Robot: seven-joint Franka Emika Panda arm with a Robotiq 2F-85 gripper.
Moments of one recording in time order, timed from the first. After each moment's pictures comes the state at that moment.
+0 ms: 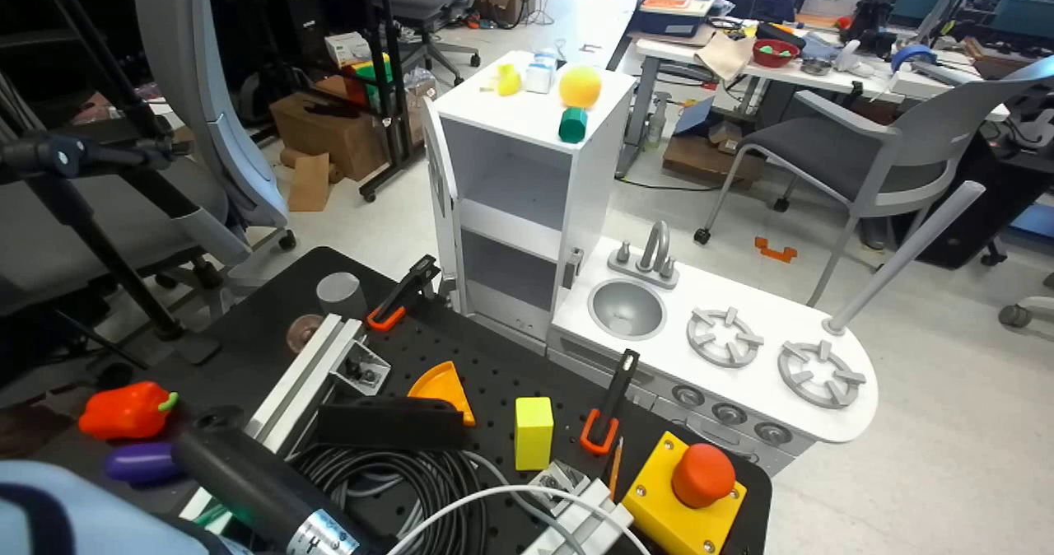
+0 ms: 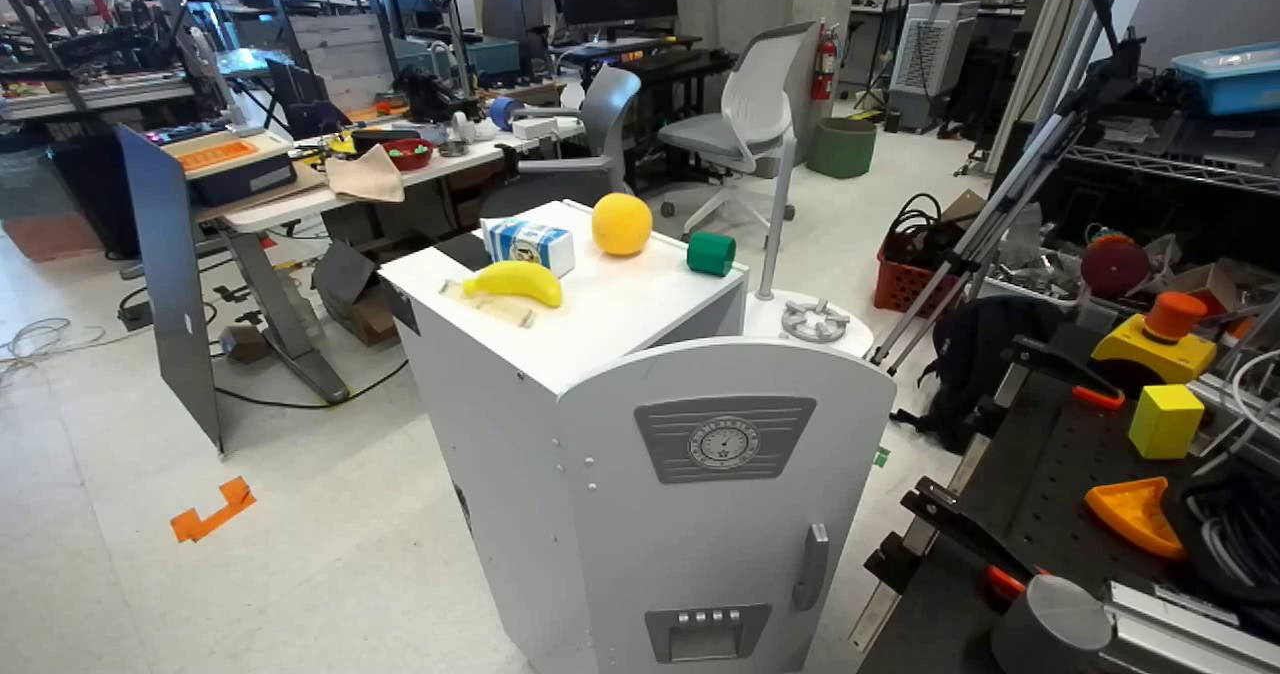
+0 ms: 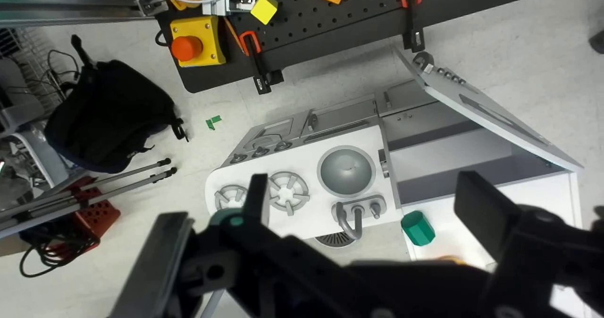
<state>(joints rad) -0.04 -0.67 0.22 -2.30 -0.05 1.64 0.38</state>
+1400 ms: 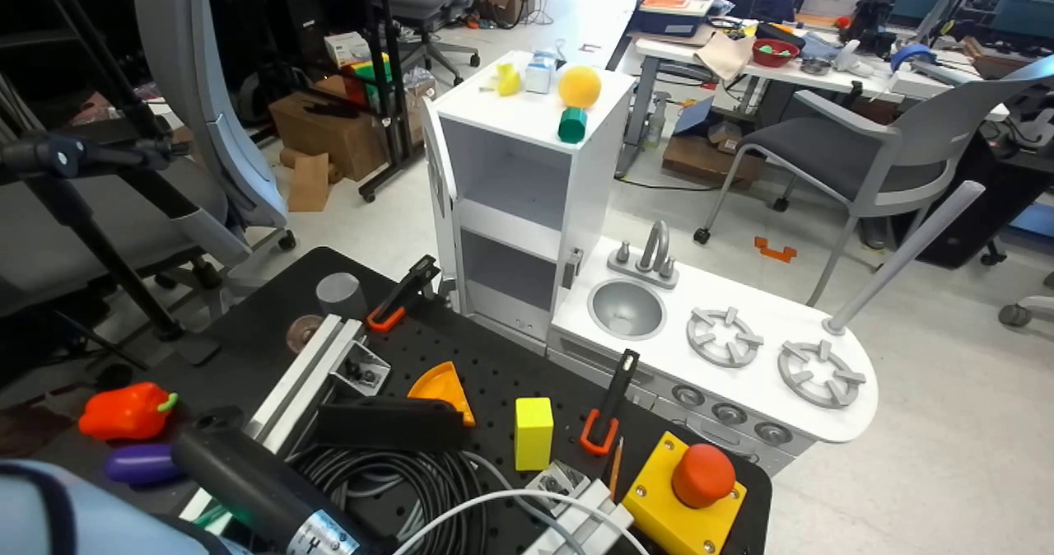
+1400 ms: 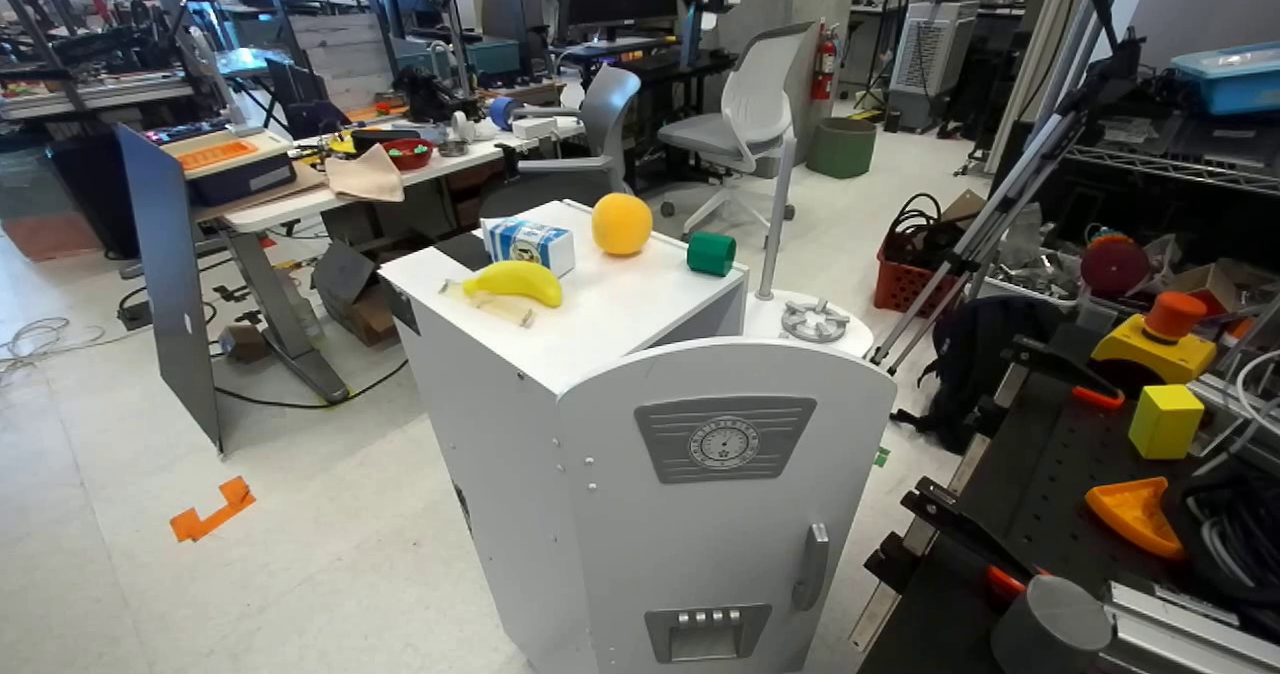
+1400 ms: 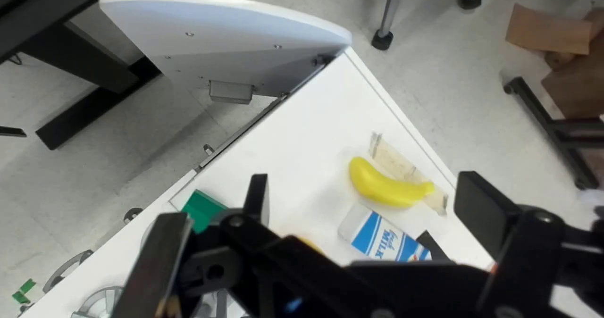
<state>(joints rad) 0.06 0.44 0.12 -1.50 0.31 1.81 0.66</state>
